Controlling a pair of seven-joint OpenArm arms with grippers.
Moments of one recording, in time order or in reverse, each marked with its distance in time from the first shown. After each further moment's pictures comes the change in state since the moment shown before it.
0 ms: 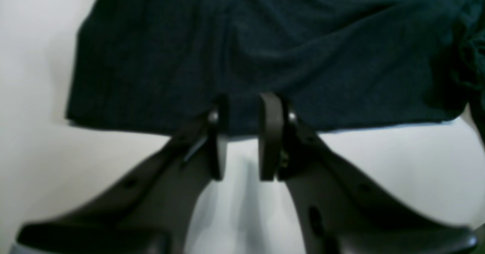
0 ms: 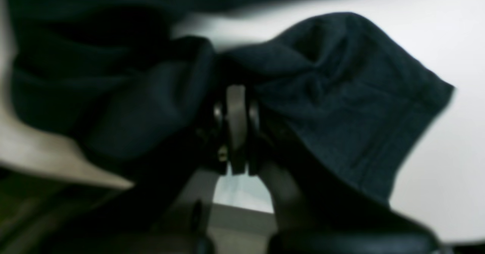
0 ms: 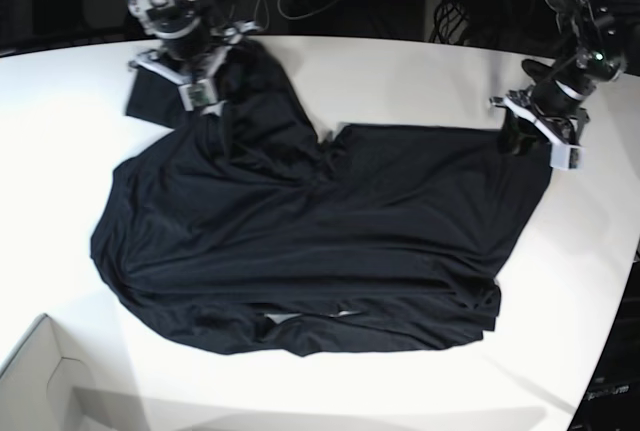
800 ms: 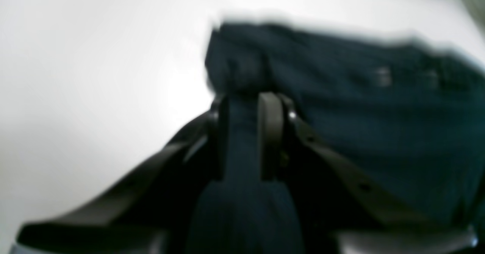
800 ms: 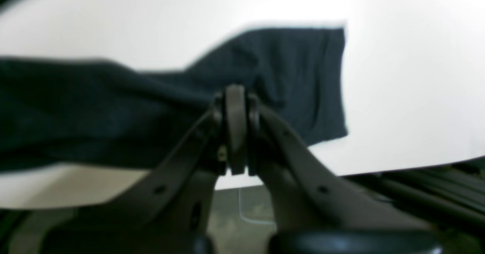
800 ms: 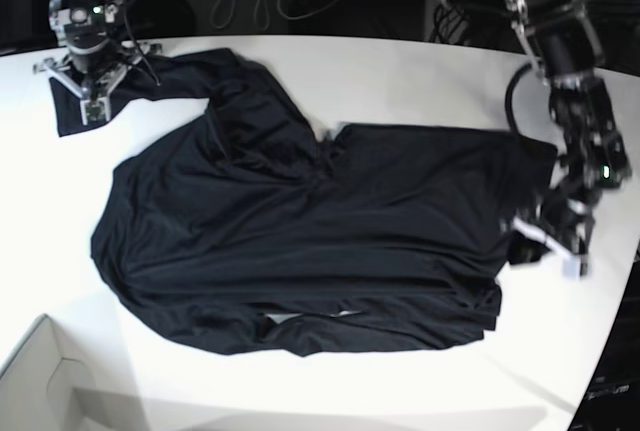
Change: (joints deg) left arm -25.2 0.2 2.5 -15.2 5.9 0.7 -1.1; right arm 4.9 5.6 22.9 2.2 0.8 2.1 -4.9
